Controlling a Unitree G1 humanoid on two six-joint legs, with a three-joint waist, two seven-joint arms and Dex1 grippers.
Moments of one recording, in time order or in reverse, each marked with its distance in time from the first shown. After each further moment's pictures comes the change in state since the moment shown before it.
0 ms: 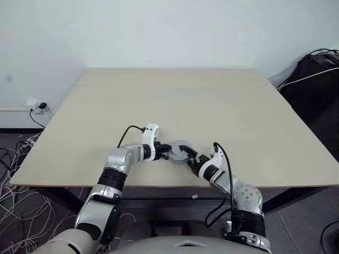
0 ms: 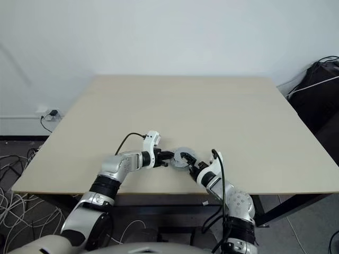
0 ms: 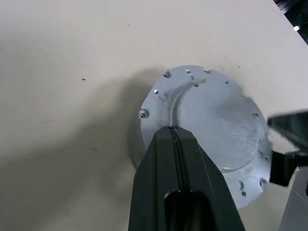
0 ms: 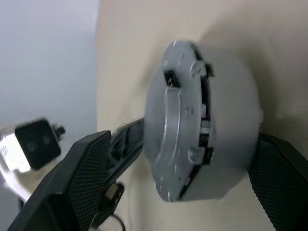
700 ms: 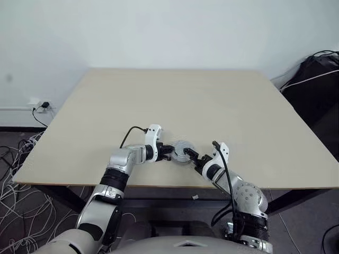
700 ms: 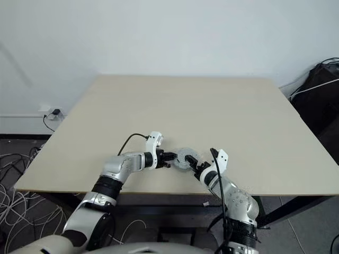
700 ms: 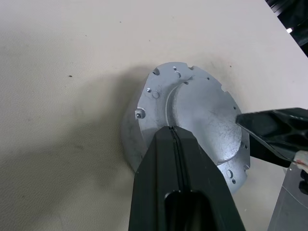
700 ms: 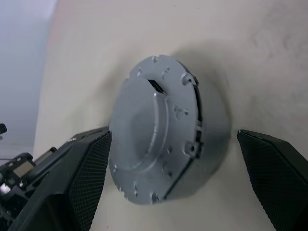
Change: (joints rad) left arm 0.000 -0.018 -0.009 0.002 -0.006 0.002 -0.005; right arm 0.020 -0.002 0.043 -0.142 -0.207 -0.031 -0.097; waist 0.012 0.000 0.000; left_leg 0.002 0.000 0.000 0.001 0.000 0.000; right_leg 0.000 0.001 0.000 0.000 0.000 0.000
